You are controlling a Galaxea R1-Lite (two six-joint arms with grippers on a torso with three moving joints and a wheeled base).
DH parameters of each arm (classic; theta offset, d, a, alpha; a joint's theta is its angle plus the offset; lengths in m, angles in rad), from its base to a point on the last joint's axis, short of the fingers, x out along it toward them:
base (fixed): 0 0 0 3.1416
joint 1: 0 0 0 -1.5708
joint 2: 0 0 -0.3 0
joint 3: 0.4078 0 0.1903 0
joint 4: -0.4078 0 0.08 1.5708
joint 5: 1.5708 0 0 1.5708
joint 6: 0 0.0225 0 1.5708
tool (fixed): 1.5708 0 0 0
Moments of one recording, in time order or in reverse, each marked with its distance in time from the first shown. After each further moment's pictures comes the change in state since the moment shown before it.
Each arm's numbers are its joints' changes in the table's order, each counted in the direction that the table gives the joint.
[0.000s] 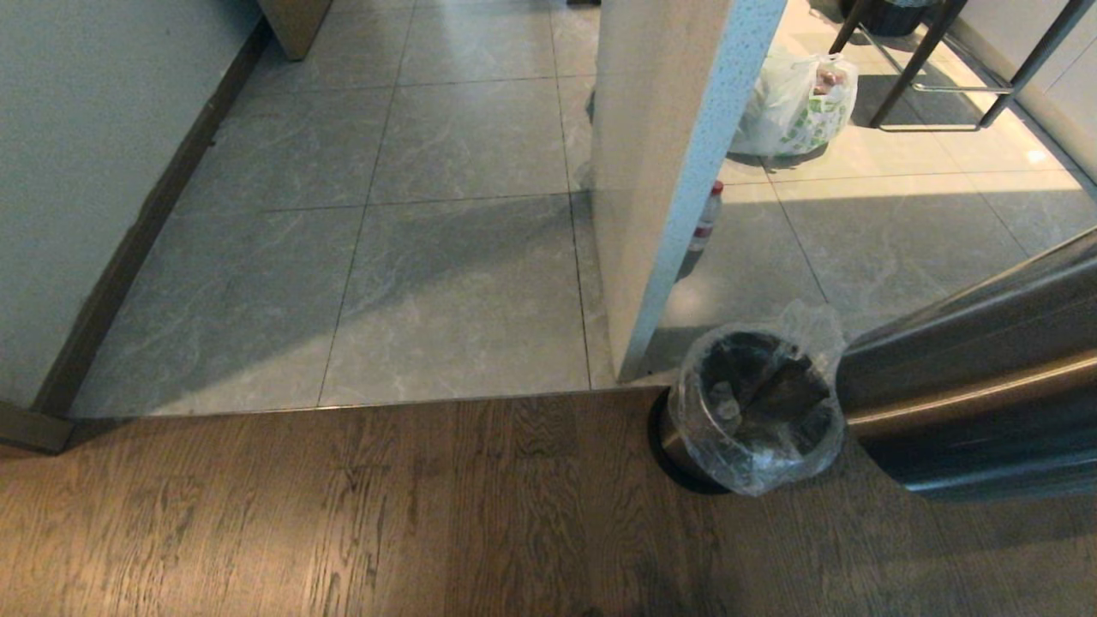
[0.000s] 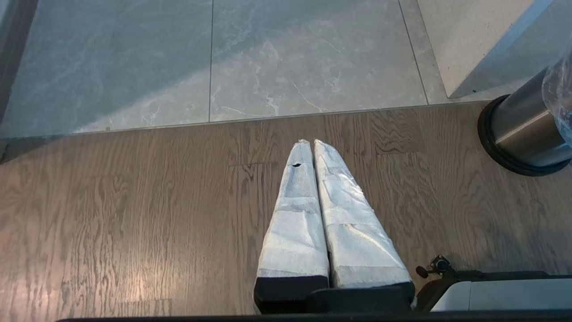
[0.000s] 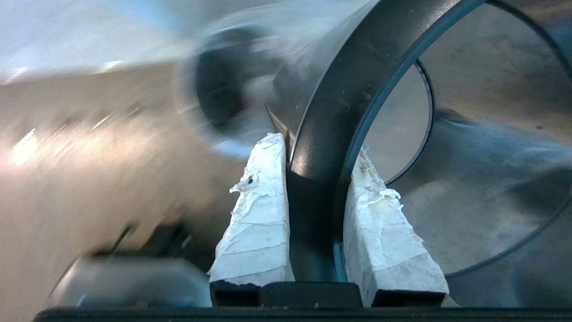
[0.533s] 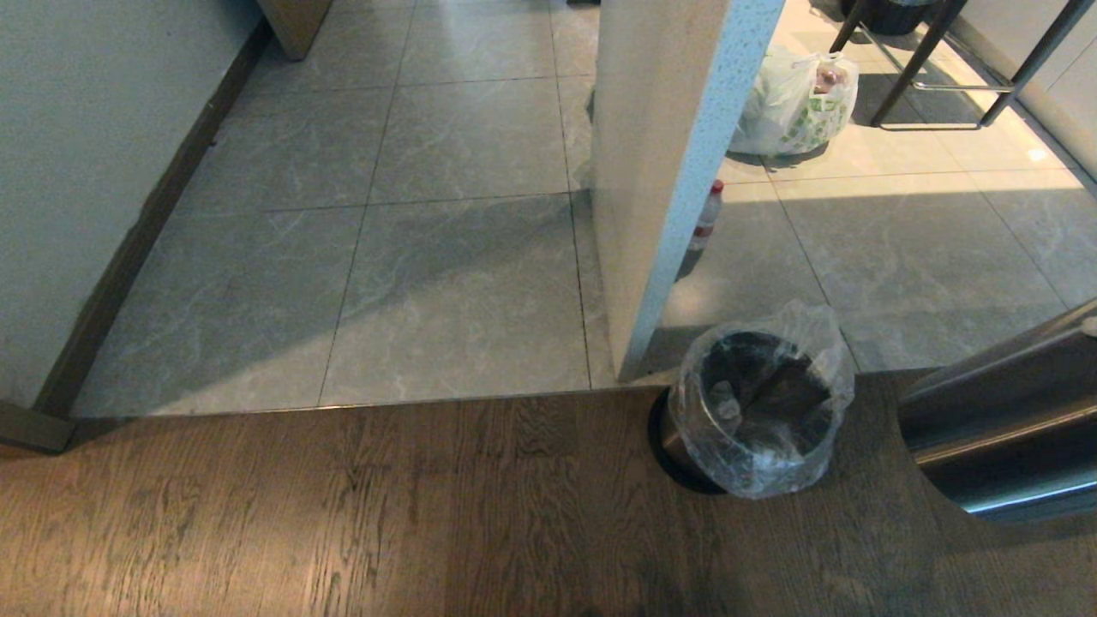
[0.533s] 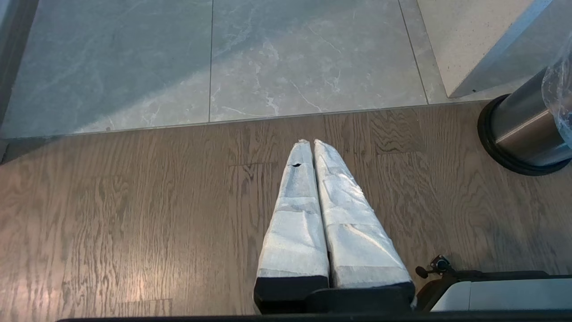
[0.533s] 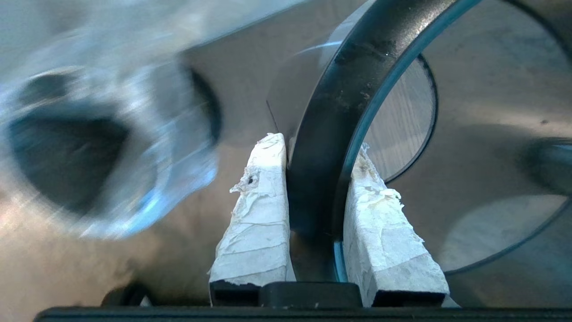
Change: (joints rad) left arm 0.000 0.000 0.000 0.000 0.000 0.000; right arm 0.268 -0.440 -0.054 0.356 0.001 0.018
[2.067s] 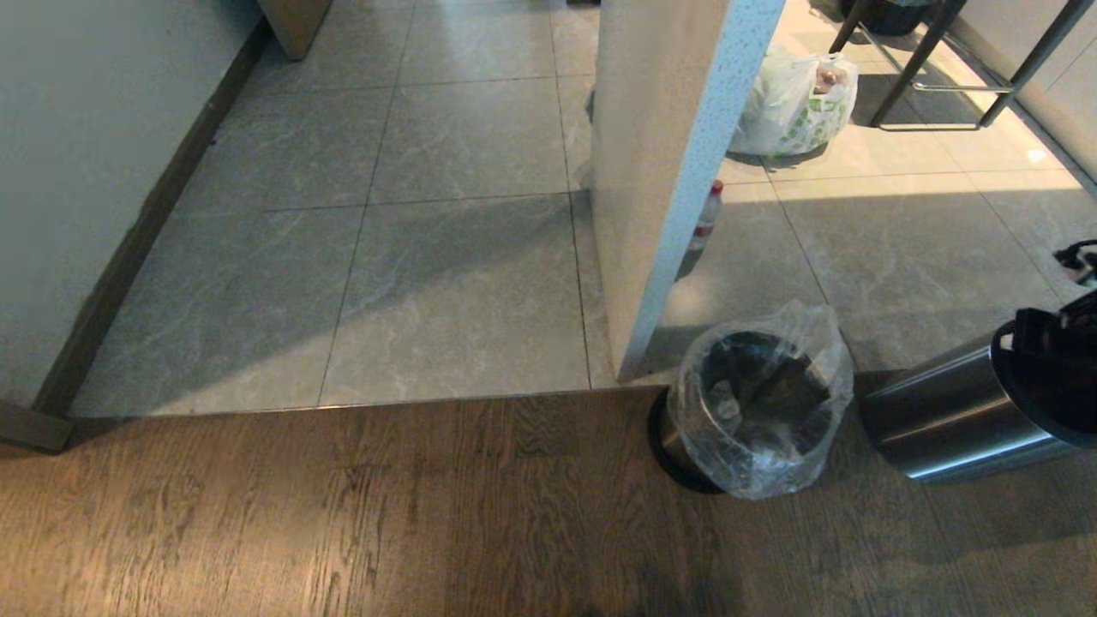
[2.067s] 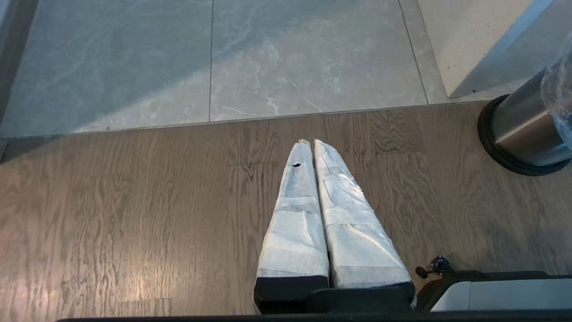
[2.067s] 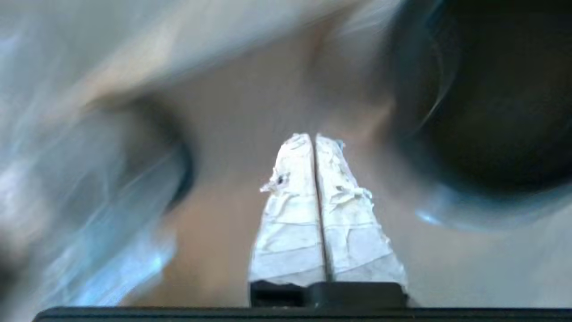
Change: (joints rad) left arm 0.000 0.000 0.000 0.000 0.000 0.000; right arm -0.059 -0.418 0.167 0.196 -0.024 0.019
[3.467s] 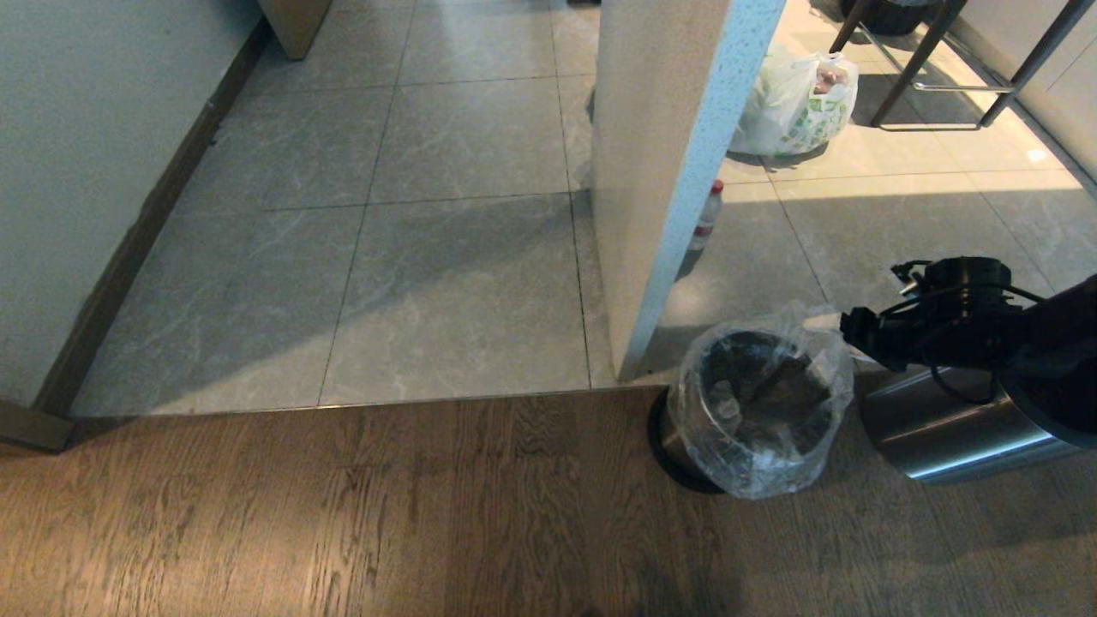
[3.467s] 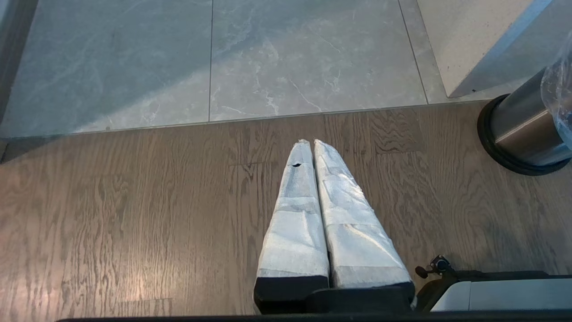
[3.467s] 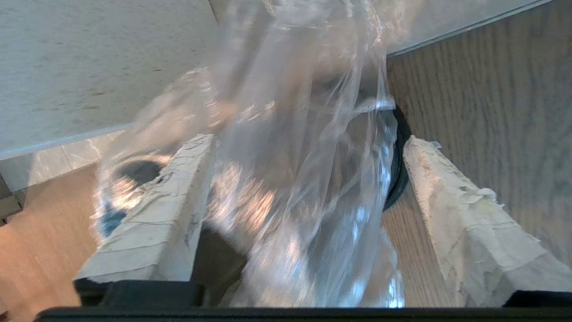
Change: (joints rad) left arm 0.000 0.000 0.000 0.000 0.000 0.000; right arm -0.290 -0.247 0.040 0.316 -0.225 0.387
